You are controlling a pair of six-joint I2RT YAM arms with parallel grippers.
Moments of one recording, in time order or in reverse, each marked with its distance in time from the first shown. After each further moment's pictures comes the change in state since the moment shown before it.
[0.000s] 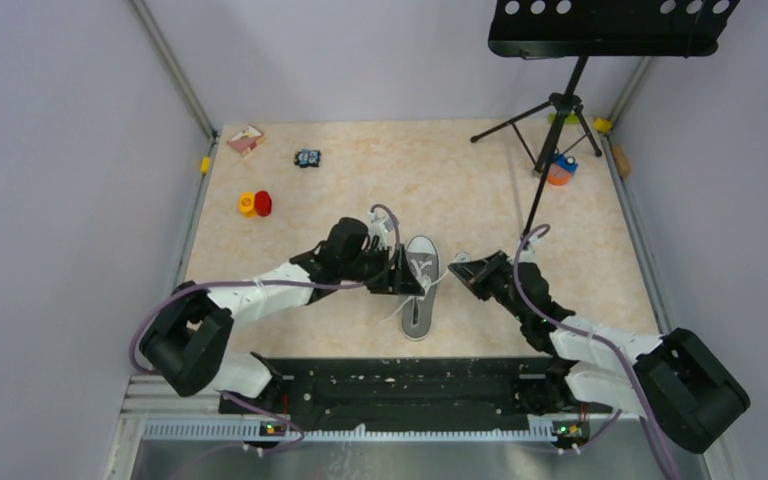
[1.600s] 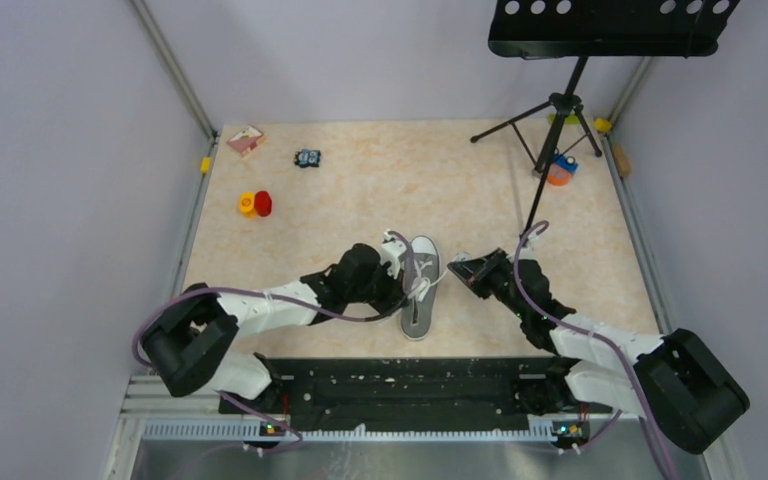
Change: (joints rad) left arm -0.136 -0.005 -0.105 0.067 -0.313 0.410; right arm -0.018 0.006 0.023 -0.021 -0.040 -0.023
